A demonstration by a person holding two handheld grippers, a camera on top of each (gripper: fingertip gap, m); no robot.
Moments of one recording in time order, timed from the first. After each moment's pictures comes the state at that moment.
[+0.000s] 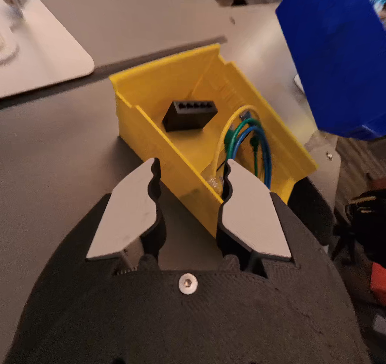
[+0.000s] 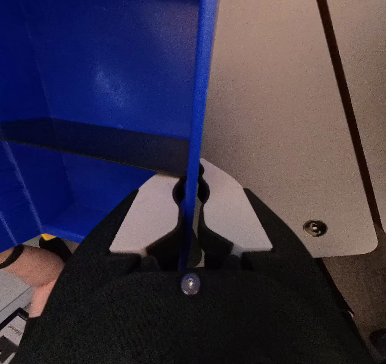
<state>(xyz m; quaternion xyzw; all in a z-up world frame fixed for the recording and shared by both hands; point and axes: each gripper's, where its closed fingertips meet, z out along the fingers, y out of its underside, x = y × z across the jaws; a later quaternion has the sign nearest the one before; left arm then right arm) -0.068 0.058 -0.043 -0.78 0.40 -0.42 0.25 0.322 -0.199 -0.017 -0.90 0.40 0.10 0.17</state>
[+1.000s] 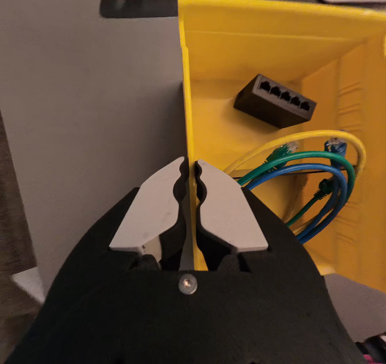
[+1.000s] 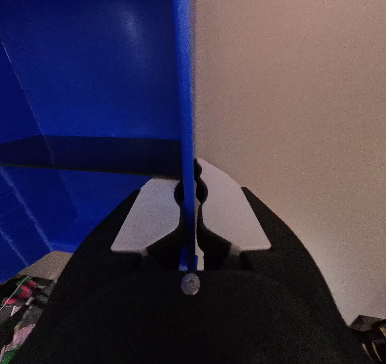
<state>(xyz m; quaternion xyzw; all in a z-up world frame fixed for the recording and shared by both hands) -0.438 0.184 -0.068 -0.94 0.21 -0.14 0.24 0.260 -0.111 -0.134 -0.98 0.19 0.08 0.07</state>
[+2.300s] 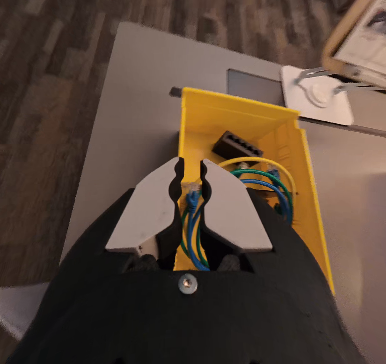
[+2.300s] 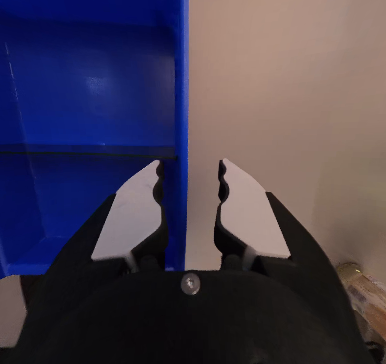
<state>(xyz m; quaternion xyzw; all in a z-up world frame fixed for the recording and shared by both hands) -0.487 0.185 0.012 -0.89 0.10 -0.17 0.41 0.335 -0.135 -0.099 -0.97 0.18 -0.04 0.17</state>
